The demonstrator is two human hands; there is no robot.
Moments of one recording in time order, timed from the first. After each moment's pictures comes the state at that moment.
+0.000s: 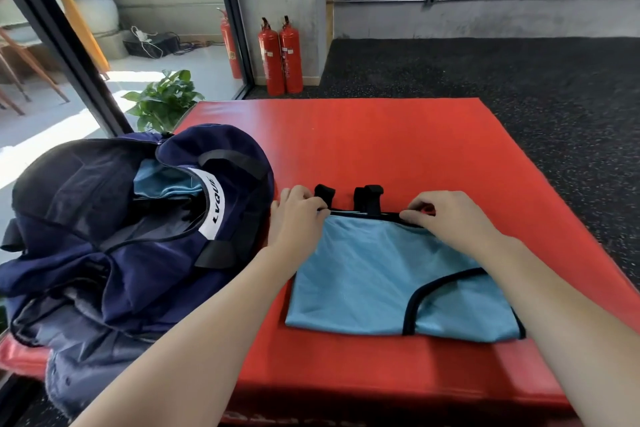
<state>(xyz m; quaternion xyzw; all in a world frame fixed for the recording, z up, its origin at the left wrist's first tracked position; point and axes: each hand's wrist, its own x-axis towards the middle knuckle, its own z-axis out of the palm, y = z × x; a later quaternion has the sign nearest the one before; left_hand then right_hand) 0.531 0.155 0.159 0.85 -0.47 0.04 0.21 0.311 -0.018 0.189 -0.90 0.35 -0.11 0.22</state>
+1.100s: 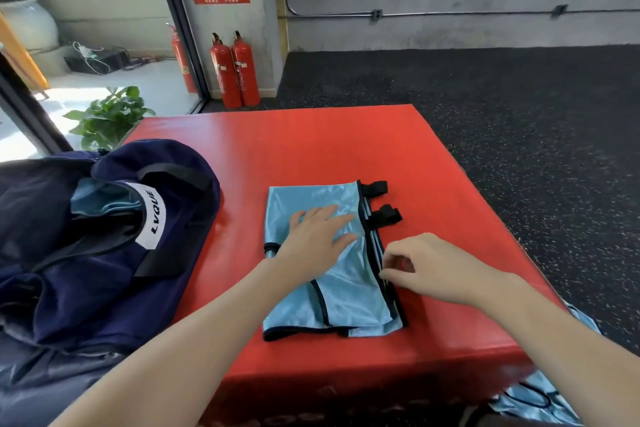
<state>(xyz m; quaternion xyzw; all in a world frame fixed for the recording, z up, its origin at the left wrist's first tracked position) 0.426 0.120 0.169 0.76 -0.63 -0.06 0.16 0.200 0.033 0.203 -0.95 0.25 -0.01 0.19</state>
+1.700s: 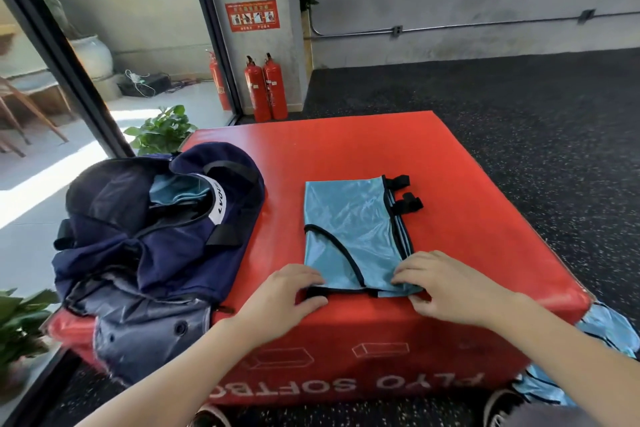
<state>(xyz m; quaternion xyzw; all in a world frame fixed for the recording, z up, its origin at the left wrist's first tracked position) 0.447 0.300 0.143 0.71 -0.65 -0.09 0.26 0.172 0.099 0.172 -0.99 0.12 -0.04 0.05</state>
